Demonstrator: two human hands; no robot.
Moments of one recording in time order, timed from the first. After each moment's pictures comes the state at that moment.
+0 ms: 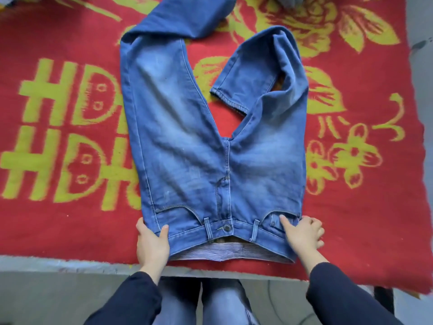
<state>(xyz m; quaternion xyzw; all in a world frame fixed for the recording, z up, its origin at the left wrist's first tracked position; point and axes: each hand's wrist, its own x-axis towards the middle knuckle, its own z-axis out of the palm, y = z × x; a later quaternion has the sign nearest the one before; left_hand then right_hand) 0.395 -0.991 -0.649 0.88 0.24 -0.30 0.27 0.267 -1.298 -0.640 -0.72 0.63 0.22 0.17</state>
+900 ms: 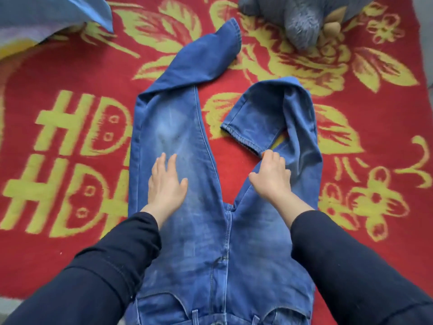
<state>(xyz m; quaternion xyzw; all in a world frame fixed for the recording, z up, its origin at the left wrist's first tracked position) 0.588 -1.090 -0.628 0.96 -0.07 -0.20 0.20 0.523 -1.312 -0.596 -0.92 0.33 0.14 0.17</state>
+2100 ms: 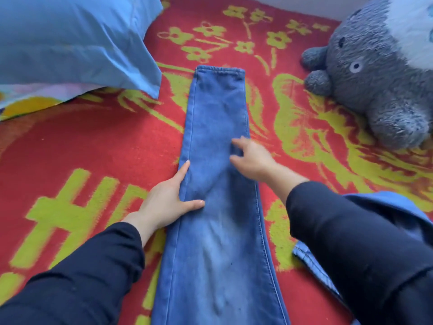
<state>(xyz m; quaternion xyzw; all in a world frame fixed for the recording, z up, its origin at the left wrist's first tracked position) 0.879 -1.044 -0.703 0.92 -0.14 -0.23 0.27 0.899 -1.279 -0.653 -0.96 0.10 0.17 0.21</state>
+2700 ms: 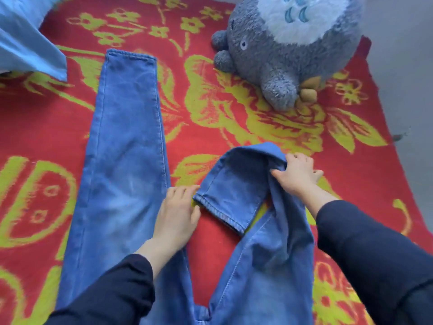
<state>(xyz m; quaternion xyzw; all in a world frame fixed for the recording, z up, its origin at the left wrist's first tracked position) 0.679 -1.216 -0.658 0.91 -0.25 -0.11 0.31 0.649 -1.499 -0.605 -0.92 0.37 0.12 0.04</state>
